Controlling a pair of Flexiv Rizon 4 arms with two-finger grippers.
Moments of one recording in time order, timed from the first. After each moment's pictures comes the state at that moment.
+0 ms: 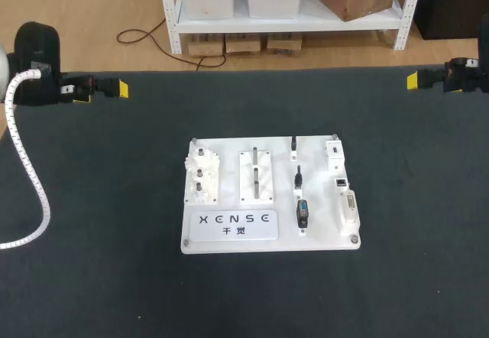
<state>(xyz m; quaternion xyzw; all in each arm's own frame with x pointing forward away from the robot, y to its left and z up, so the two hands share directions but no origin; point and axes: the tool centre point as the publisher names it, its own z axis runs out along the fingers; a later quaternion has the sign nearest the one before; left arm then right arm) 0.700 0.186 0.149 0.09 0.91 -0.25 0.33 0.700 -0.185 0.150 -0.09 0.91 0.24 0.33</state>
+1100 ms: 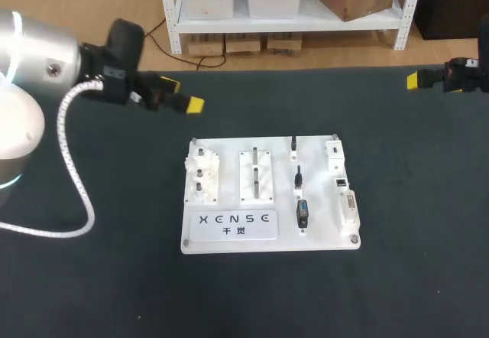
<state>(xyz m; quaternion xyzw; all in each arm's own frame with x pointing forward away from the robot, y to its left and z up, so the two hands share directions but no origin) 0.685 0.048 0.145 0.38 0.80 -0.31 0.34 0.700 -0.185 0.150 -0.09 0.91 0.24 0.33</state>
